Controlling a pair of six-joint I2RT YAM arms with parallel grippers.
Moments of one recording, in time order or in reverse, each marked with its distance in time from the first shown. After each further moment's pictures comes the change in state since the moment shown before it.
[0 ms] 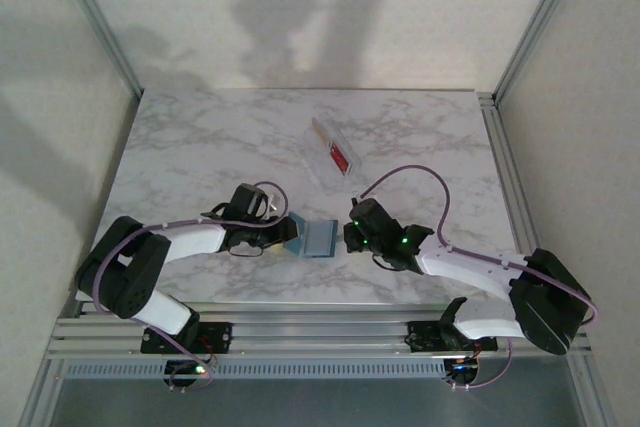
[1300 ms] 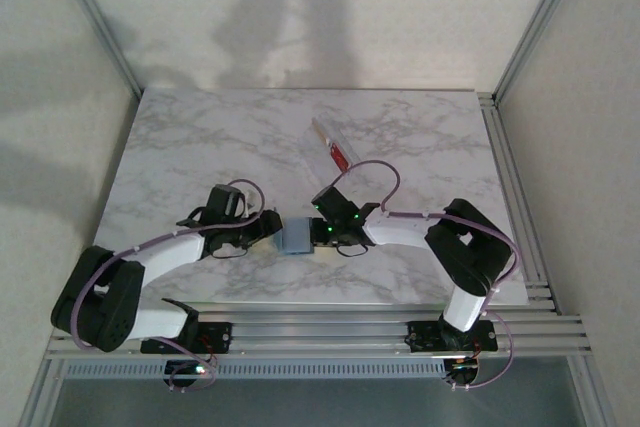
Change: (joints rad) left arm 0.128 -0.199 -0.086 -0.033 0.025 -0.066; right arm 0.011 0.483 0.288 0.032 -0.267 0.176
